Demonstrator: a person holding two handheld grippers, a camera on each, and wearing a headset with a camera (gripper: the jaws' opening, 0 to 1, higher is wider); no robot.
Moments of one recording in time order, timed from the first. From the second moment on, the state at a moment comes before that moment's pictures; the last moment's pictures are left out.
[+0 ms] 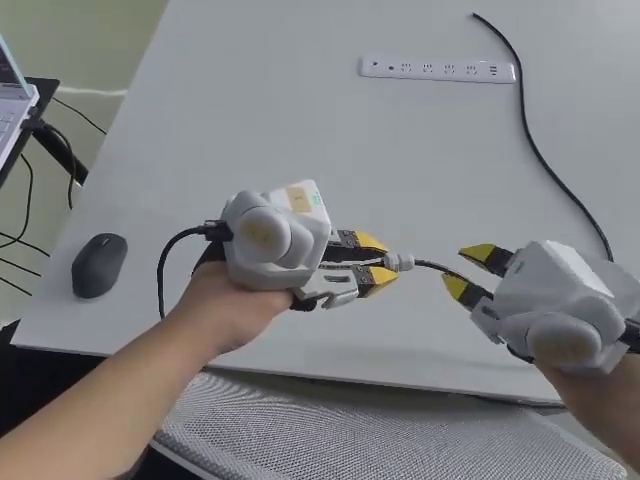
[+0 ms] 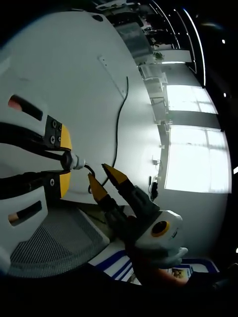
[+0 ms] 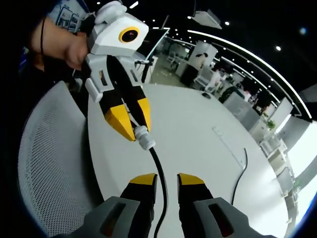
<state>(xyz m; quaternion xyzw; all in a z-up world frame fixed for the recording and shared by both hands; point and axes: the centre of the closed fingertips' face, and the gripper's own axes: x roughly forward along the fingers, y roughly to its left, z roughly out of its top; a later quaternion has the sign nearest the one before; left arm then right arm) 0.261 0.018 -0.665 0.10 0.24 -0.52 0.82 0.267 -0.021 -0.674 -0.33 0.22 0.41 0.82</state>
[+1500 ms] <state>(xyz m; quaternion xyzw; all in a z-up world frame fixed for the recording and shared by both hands) 0.264 0.008 -0.664 0.10 0.23 -0.53 0.81 0.277 -0.034 -0.689 -0.27 0.25 0.39 0.85</state>
